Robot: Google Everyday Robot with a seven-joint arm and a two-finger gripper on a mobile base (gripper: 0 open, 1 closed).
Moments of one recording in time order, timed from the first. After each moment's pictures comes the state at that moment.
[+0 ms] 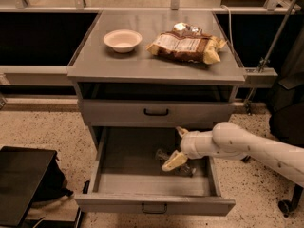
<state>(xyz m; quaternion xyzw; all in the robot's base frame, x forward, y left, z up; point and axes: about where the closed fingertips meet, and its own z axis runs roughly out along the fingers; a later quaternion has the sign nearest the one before) 0.615 -0.095 0.543 -0.53 0.73 0.16 0.39</state>
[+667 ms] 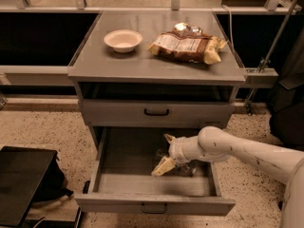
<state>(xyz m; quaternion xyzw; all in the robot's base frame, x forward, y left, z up) 0.611 -0.043 0.496 -0.54 0.73 0.22 0.37</state>
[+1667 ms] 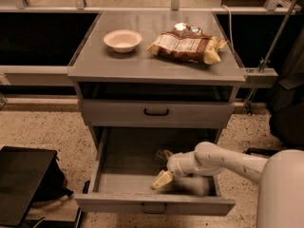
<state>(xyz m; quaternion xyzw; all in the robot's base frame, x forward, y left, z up) 0.593 -0.038 0.395 -0.49 0.76 0.29 0.32</state>
